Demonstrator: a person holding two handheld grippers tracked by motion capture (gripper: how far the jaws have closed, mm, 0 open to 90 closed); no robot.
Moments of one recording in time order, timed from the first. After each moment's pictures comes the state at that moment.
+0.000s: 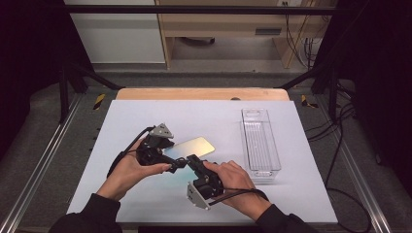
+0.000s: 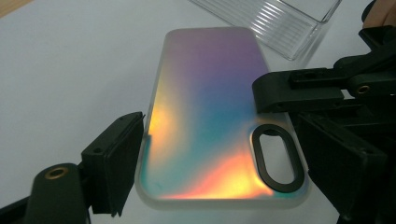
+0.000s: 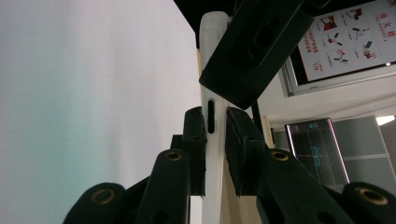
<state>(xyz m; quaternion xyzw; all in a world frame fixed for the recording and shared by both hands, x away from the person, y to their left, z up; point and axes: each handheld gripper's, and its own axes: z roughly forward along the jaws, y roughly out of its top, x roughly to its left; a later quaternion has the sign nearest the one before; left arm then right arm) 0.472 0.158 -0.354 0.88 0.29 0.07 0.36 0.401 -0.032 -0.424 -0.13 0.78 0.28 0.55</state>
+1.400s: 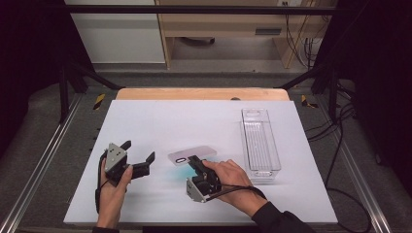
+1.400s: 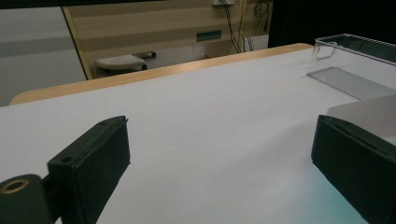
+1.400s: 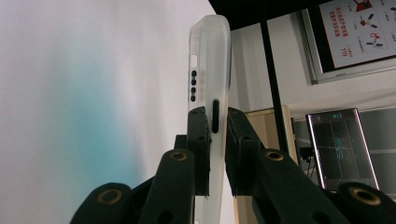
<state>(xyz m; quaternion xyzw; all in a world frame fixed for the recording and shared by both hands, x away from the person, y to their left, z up) 0.441 0.254 -0.442 0.68 0.42 0.32 0.52 0.418 -0.027 -0.440 -0.12 0.80 0.26 0.52</state>
